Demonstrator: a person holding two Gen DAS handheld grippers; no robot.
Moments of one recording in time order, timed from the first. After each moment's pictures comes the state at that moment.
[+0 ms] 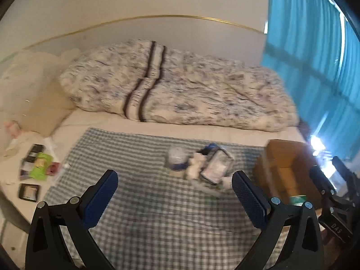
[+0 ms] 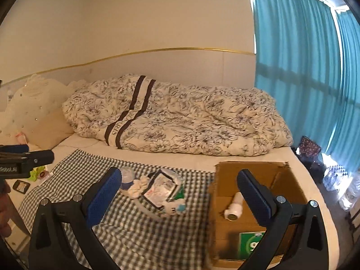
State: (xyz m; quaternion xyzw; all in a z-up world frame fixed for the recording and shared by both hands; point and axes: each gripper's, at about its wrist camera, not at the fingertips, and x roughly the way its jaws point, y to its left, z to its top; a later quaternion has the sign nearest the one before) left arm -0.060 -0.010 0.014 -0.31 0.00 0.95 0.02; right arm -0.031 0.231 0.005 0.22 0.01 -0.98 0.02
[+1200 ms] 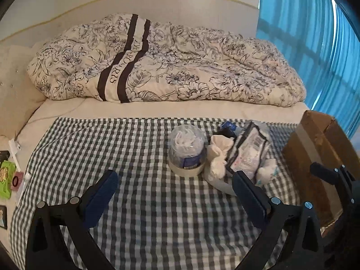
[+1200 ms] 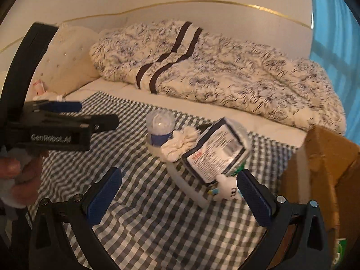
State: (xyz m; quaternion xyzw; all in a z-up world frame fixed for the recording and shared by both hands) left arm -0.190 -0.034 -0.138 -0.38 0.02 0.92 0.09; right arm -0.130 0.151 -0.146 0.33 0.06 -0.93 0.14
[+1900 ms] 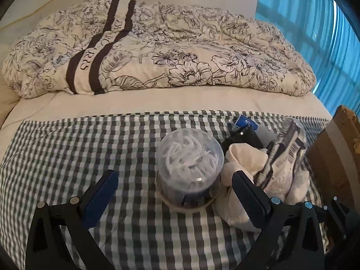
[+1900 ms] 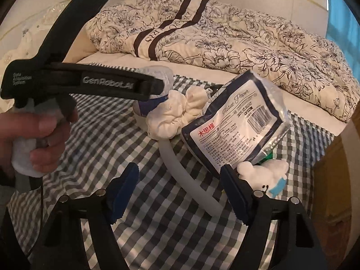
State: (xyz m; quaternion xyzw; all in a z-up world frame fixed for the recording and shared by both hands) left arm -0.293 -0.006 -0.209 -0.41 0.02 0.90 0.12; right arm -0.188 0.150 -0.223 0.40 0.07 -0.90 0.16
